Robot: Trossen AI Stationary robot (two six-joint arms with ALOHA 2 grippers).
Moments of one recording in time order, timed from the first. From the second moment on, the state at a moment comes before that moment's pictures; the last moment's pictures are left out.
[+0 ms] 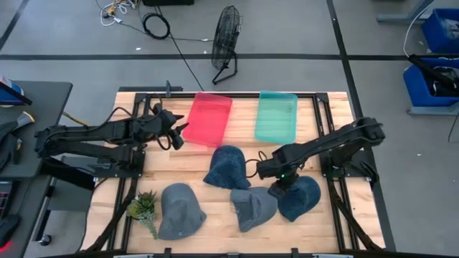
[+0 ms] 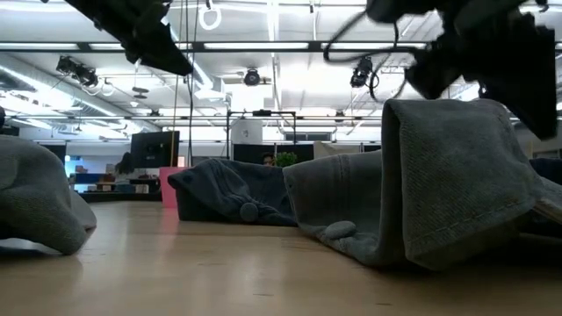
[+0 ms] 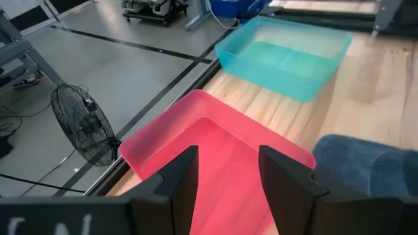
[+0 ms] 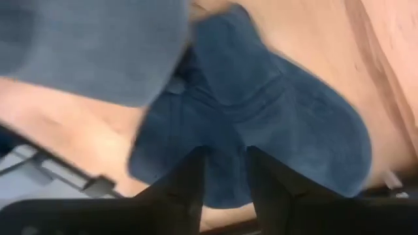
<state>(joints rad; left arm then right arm) 0.09 0.83 0.72 -0.38 -0.54 -0.08 0.25 1.66 1.16 -1.17 -0.36 0.90</state>
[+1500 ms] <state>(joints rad) 0.09 0.83 0.72 -0.37 -0.54 -0.03 0.29 1.74 1.63 -1.54 0.23 0.22</state>
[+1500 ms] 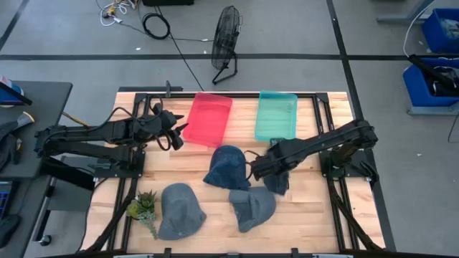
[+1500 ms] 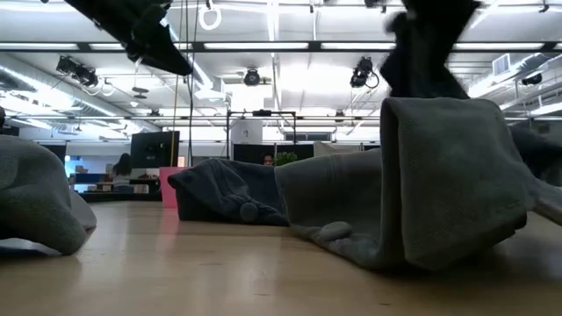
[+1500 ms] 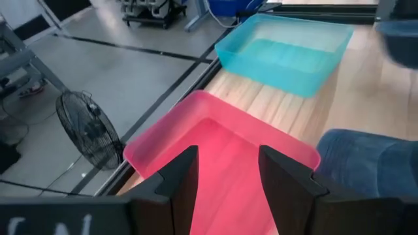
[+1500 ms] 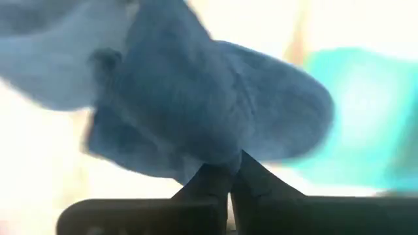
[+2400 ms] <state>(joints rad) 0.09 0.83 0.72 -0.37 -0.55 0.02 -0.38 1.70 1.38 -1.09 0.67 -1.00</state>
